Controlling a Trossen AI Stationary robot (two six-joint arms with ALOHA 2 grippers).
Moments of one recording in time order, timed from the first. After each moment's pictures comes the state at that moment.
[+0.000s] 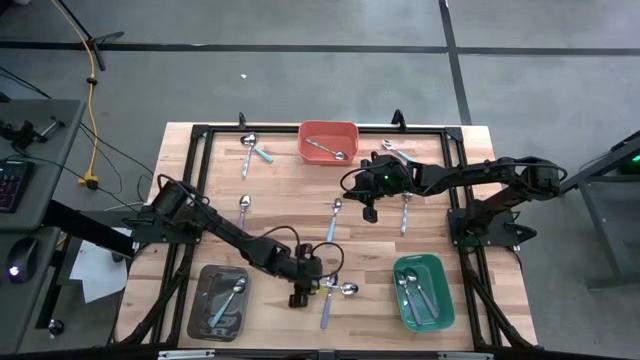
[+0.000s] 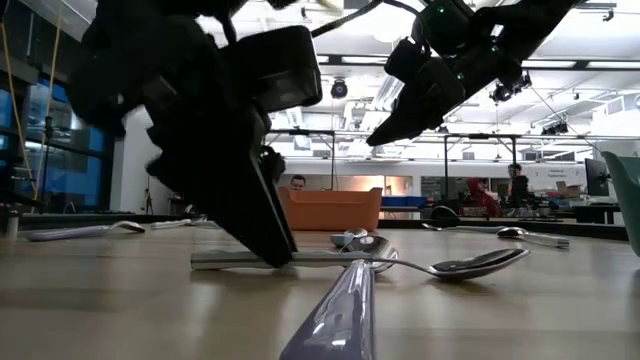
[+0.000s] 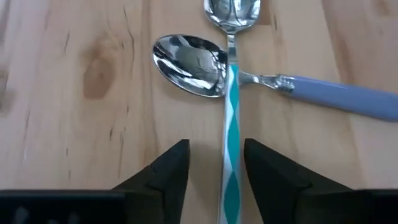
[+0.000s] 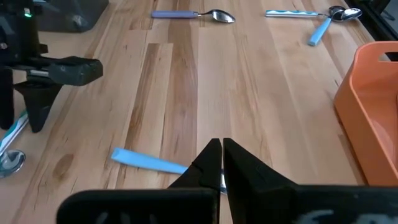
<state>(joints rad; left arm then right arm) -0.42 1.96 1.06 -0.04 -0.11 -0.37 -0.21 1.42 0.74 0.09 -0.19 -0.14</state>
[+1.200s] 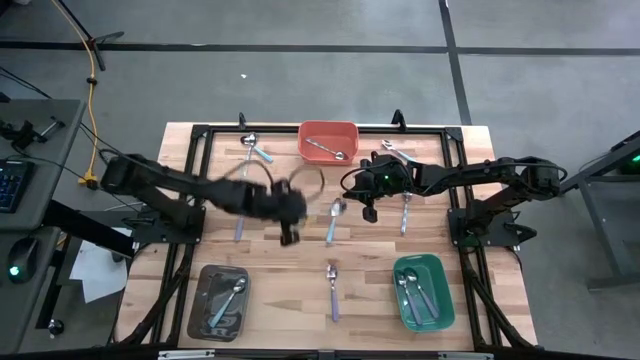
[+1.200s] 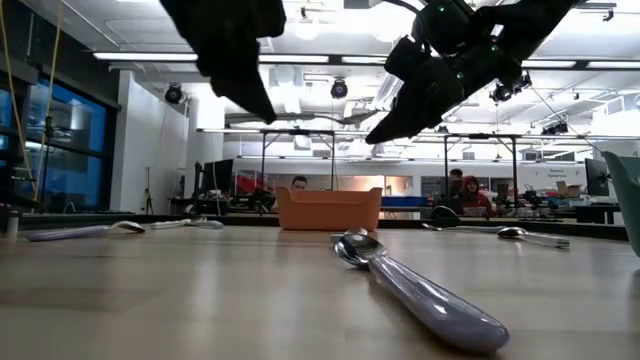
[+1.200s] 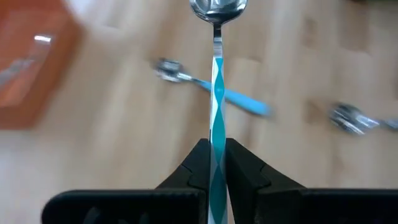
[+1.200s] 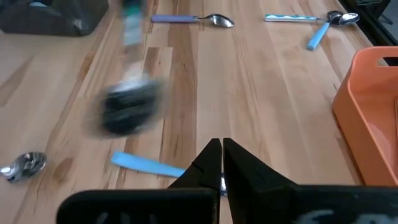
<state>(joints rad) -0.09 1.48 1.06 -0.50 -0.25 -0.23 -0.21 1.42 0.74 0.10 -0.19 -0.14</state>
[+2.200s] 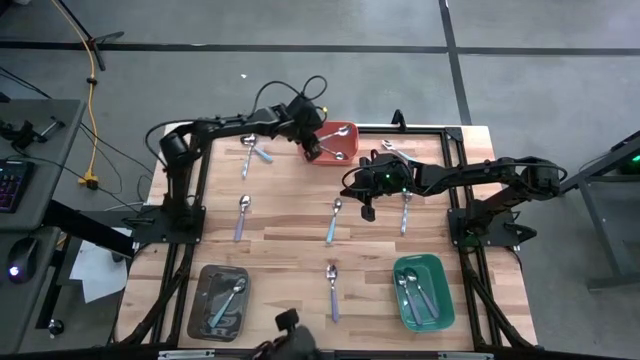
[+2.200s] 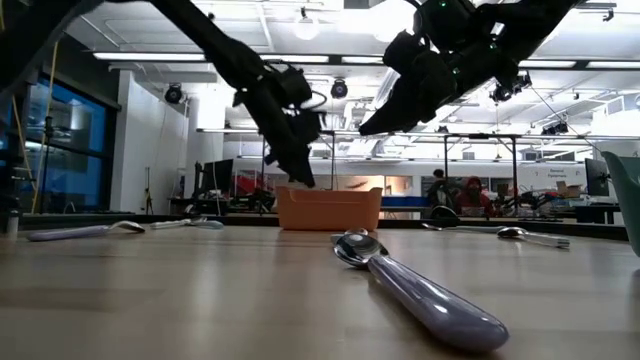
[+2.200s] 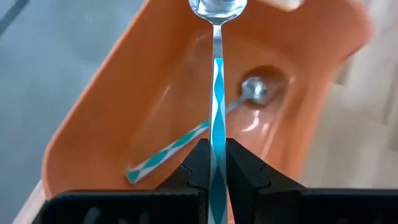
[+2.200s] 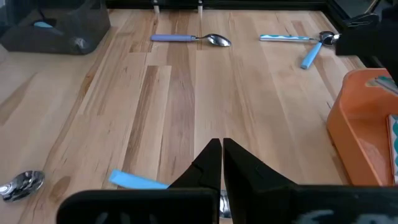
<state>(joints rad) 0.62 1.97 1.44 -0.40 0.10 0.16 -0.21 1.42 0.74 0.16 -0.19 -0.13</state>
